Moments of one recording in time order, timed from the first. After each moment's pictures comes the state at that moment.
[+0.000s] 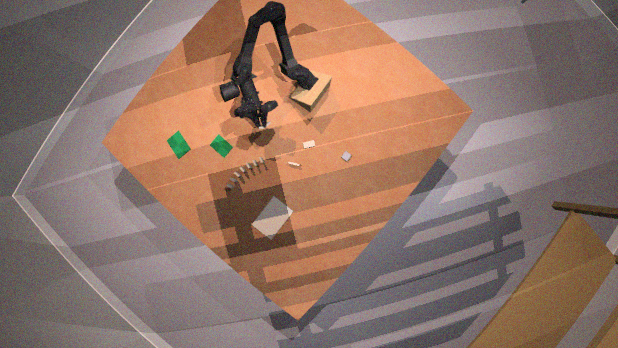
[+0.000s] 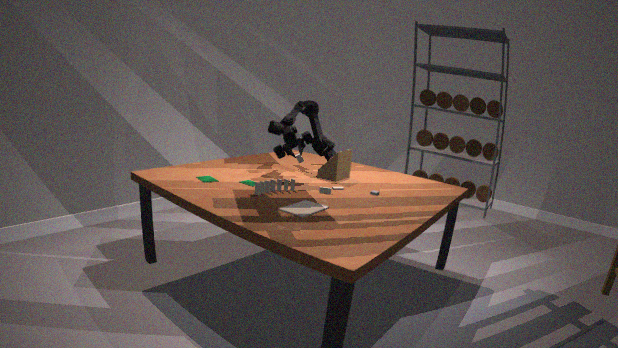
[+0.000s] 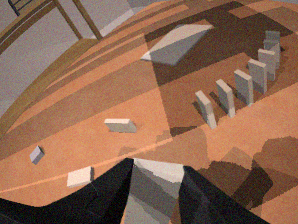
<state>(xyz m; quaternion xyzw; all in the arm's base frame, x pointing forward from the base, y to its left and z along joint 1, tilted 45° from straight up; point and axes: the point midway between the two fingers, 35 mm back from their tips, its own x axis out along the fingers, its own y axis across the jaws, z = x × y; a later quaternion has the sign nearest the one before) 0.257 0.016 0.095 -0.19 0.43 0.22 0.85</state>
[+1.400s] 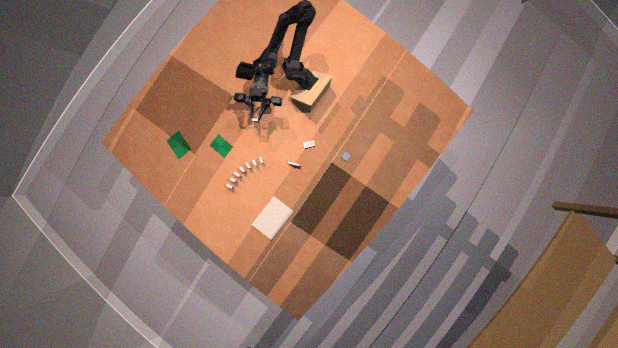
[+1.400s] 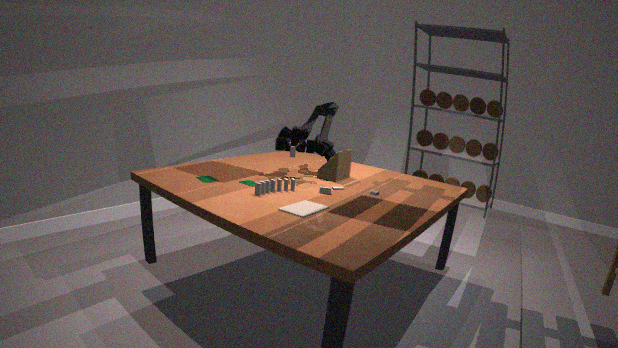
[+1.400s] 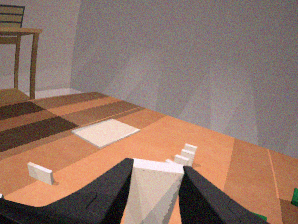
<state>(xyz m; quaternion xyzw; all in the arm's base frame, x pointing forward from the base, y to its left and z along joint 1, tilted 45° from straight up) 0.239 0.007 0.124 -0.37 0.08 0.25 0.89</state>
